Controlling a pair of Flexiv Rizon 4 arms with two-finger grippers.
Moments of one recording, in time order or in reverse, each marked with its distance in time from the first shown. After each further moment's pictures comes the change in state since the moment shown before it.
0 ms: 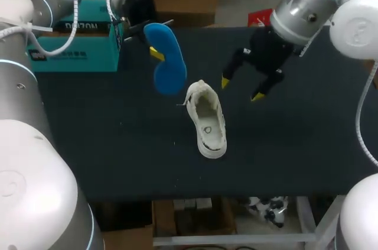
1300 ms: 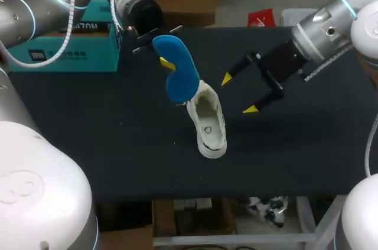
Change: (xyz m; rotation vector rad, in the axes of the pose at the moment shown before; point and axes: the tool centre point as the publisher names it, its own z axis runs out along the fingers) left arm -0.006 -0.016 0.049 -0.011 -0.050 0.072; right arm 0.007 -0.019 0.010 0.180 0.295 0.414
